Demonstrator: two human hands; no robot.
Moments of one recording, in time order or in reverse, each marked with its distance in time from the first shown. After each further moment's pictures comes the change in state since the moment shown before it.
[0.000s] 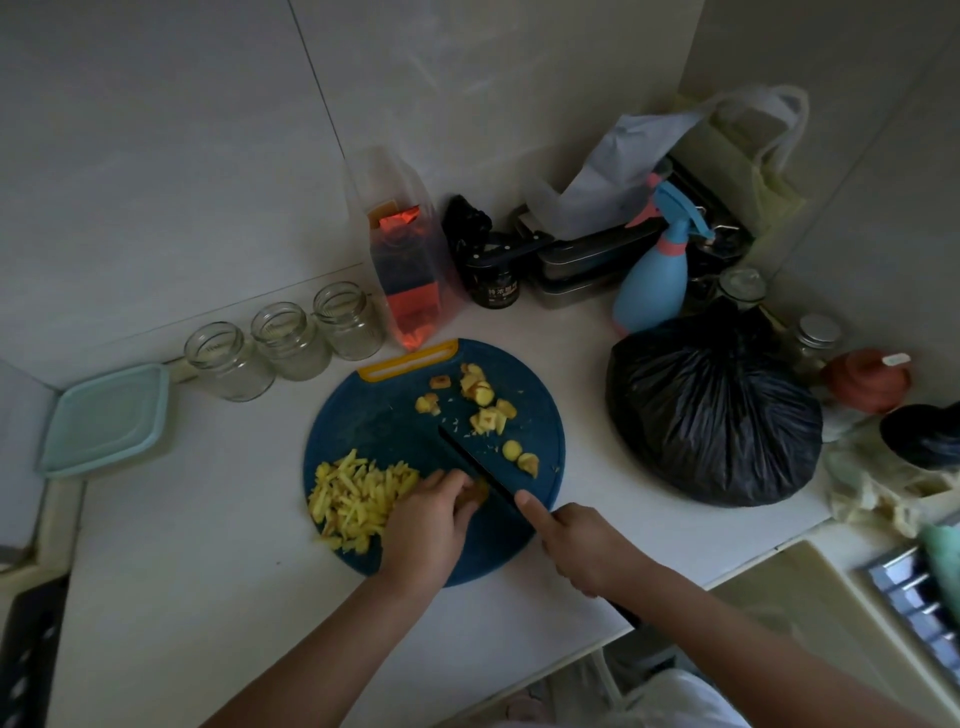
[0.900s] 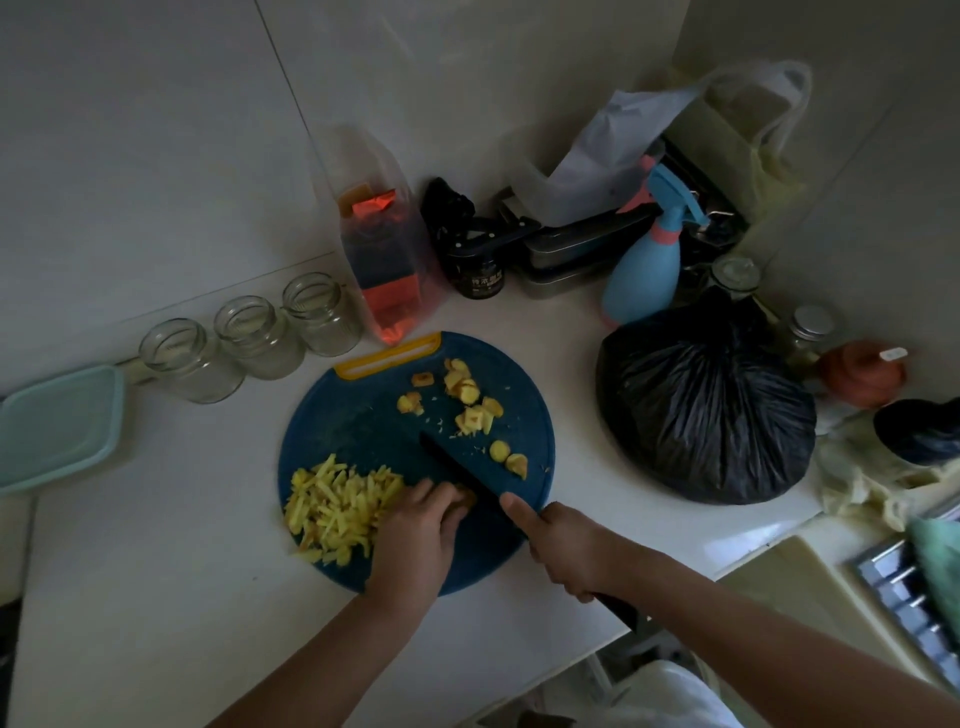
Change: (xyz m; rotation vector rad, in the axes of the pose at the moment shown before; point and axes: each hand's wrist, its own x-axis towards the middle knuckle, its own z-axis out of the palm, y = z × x) left_hand -0.003 -0.004 0.006 -0.020 0.052 0.097; right_hand 0.004 -0.011 -0.006 0.002 -0.157 0.114
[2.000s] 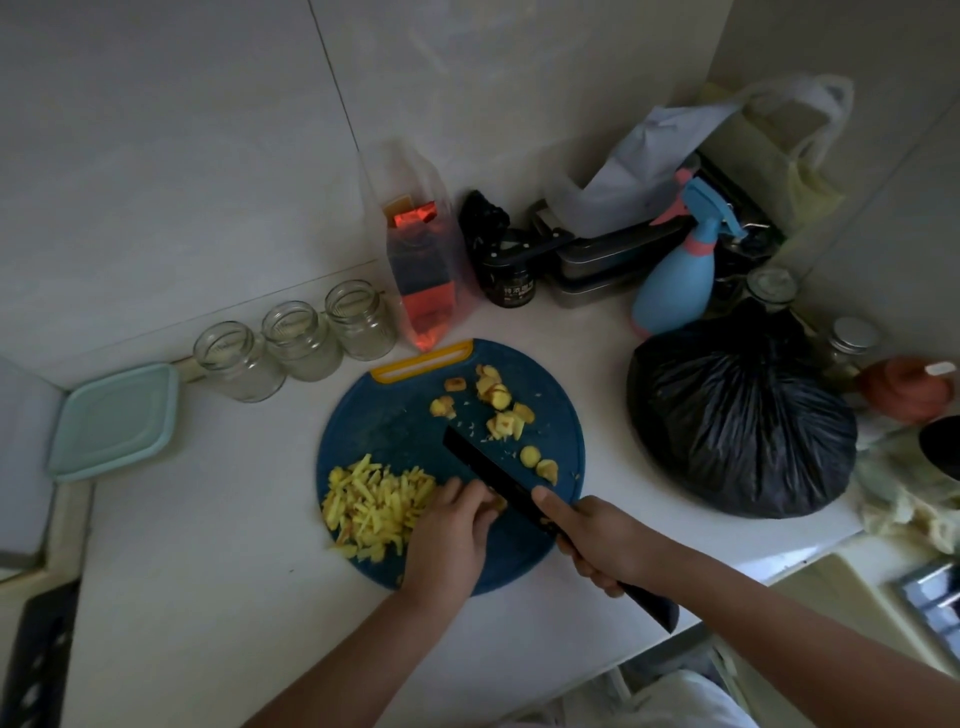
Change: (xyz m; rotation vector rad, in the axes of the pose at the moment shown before) left_hand -0.001 -0.001 0.001 -0.053 -0.027 -0.051; right_hand -0.007 -0.013 -0.007 0.112 -0.005 -0.035
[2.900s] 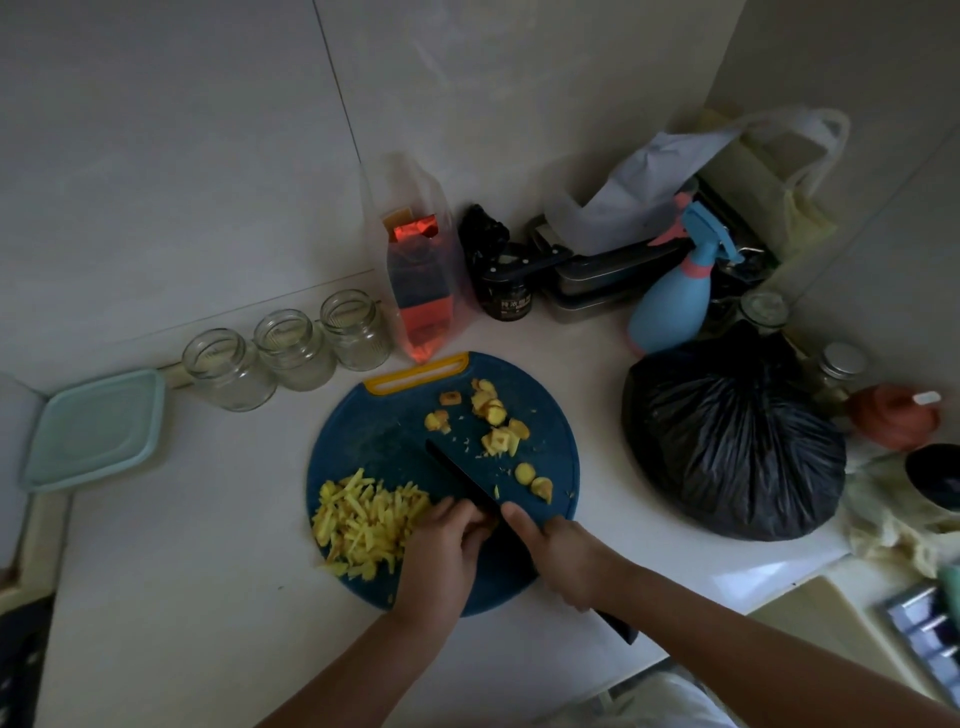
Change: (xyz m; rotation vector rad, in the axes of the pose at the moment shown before) left_hand 0.000 0.000 0.001 -0.131 -0.004 -0.132; right_hand 0.023 -0.005 0.018 -0.234 0.056 -0.055
